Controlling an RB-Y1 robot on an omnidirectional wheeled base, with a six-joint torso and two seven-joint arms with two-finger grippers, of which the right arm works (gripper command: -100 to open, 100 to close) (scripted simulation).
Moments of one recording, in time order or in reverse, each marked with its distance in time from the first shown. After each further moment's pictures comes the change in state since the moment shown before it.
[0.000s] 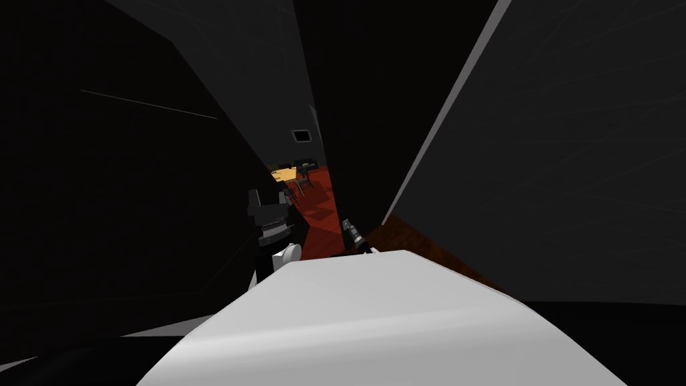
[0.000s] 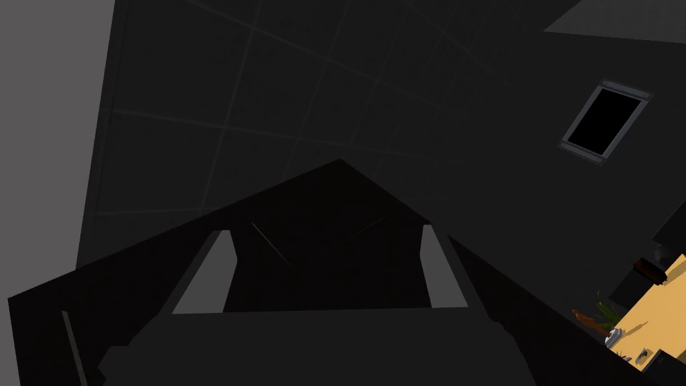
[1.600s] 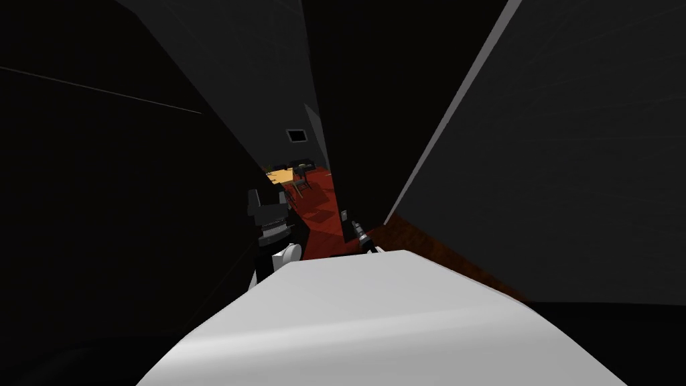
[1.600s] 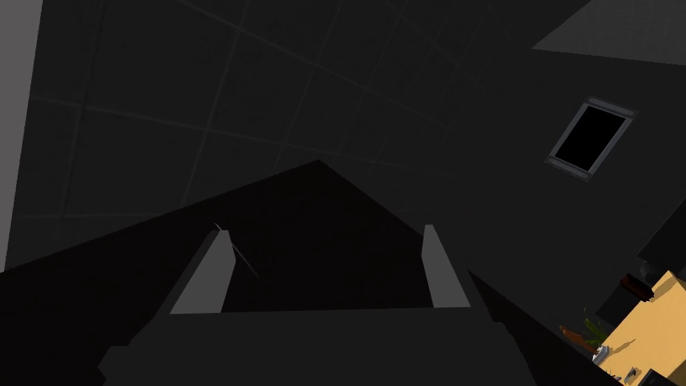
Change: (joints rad) arm 0.009 -0.048 -0.058 -0.028 -0.032 0.021 0.006
